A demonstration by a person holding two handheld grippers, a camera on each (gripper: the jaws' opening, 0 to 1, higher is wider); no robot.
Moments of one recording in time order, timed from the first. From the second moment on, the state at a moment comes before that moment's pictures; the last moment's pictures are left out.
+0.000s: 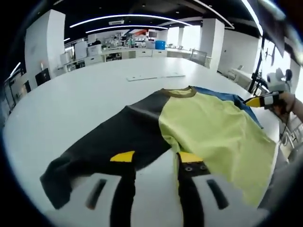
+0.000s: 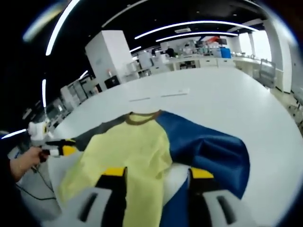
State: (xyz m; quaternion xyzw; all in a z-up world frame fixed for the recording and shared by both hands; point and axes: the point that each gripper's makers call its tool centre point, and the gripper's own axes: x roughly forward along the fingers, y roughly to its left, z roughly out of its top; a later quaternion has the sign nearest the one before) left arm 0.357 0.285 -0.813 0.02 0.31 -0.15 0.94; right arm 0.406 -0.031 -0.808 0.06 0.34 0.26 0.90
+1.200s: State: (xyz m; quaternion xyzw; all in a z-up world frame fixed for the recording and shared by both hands) left arm 0.388 0.277 -0.841 0.12 0.29 -0.18 0.93; right arm 0.445 -0.029 -0.842 0.05 0.36 0.21 0.91
